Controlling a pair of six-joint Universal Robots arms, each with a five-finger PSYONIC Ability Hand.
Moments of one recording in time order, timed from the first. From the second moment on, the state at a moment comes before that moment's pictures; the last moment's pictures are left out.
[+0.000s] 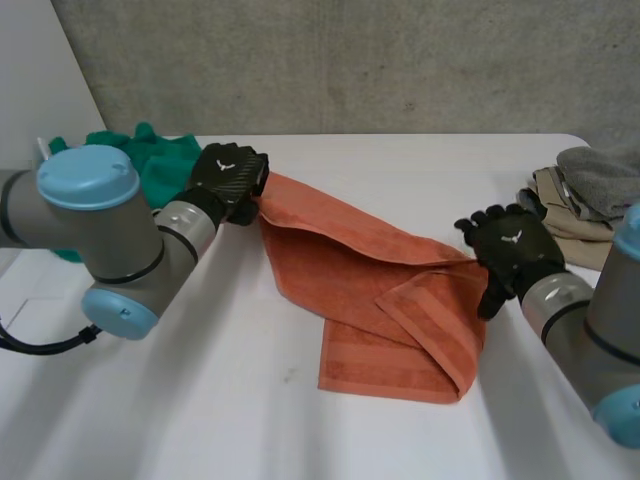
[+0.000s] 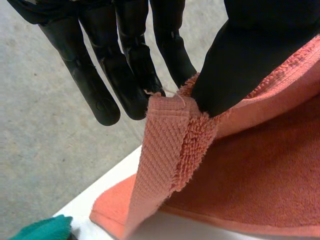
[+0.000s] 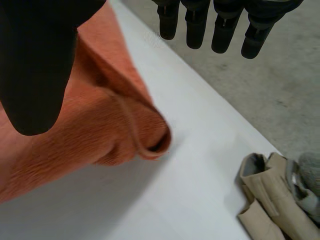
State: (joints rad) left arm 4.29 -2.19 -1.27 3.41 -1.40 3.42; right arm 1.89 -1.26 1.74 -0.20 1.51 2.69; left_hand 1.15 1.19 1.19 1.20 0.97; right_hand 0.23 0.21 0.22 0.21 0.05
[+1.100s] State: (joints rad) left arm 4.38 -1.70 -1.61 3.45 -1.44 3.36; right arm 1.89 -1.10 1.35 -0.20 1.21 2.53; left_hand 1.15 1.20 1.19 1.20 0.98; right_hand 1.08 1.16 1.18 1.20 0.95
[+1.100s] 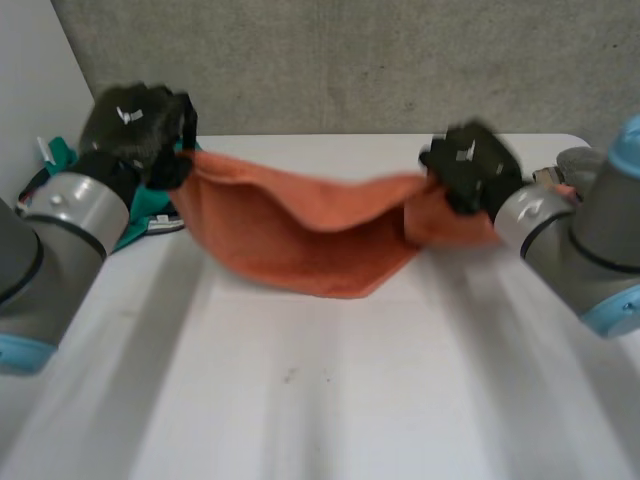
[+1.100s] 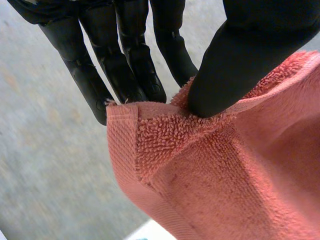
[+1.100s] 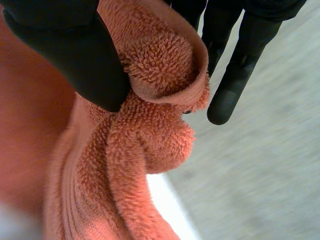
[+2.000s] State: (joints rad) left arm 4.37 -1.68 -1.68 3.44 -1.44 3.36; right arm 1.80 -1.18 1.56 0.12 1.46 3.39; left_hand 1.15 1.20 1.19 1.20 0.98; right_hand 0.31 0.31 0.32 0.32 0.16
